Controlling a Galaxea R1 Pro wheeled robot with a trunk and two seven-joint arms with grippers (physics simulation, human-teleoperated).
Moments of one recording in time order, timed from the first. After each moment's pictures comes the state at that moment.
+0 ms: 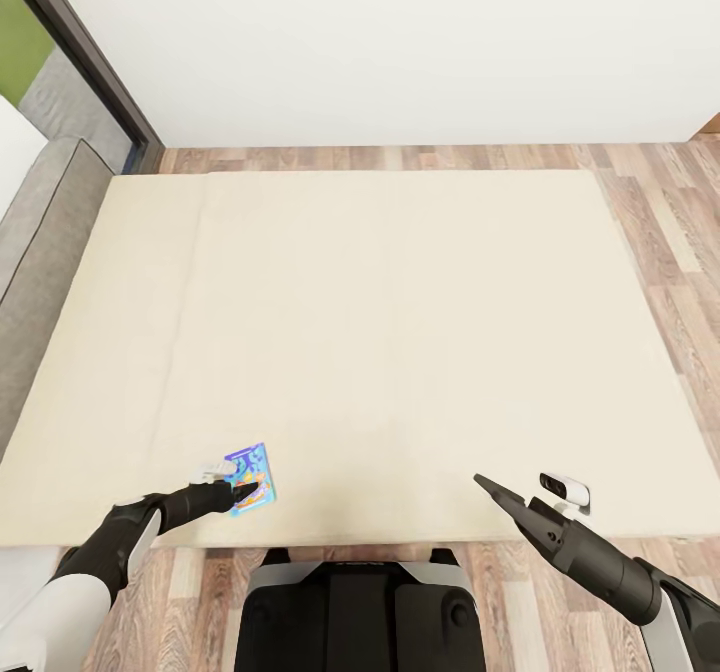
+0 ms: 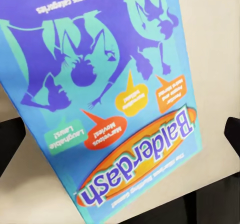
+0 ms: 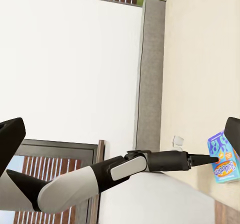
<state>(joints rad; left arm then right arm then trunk) -0.67 0.18 0.21 -0.52 -0.07 0.23 -0.70 -0.12 -0.02 -0.39 -1.60 -0.50 0.80 1.36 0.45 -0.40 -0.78</state>
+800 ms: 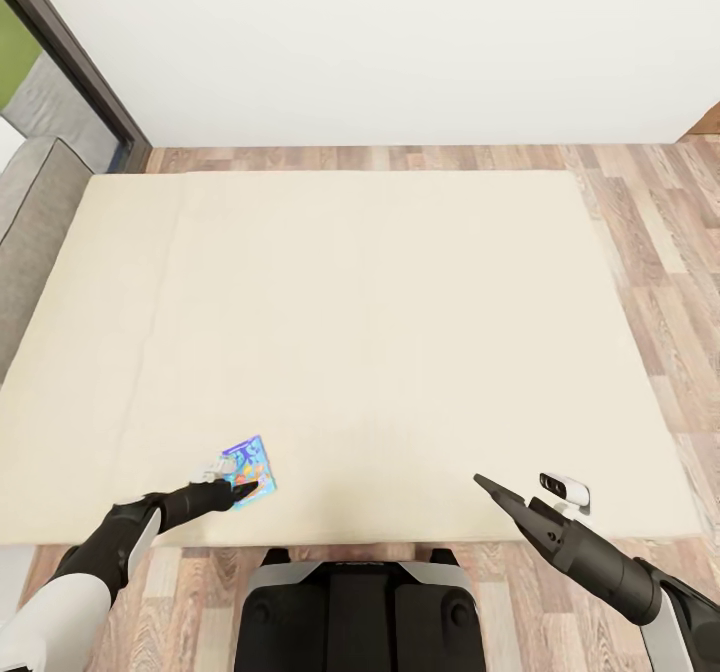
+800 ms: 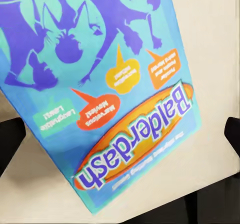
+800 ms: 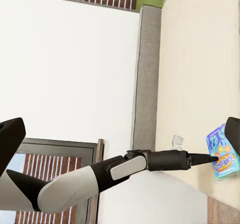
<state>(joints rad) -0.67 0.18 0.21 -0.53 -0.07 0.23 -0.70 -0.12 -0.02 -0.39 -1.60 -0.50 0.80 1.36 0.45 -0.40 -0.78</state>
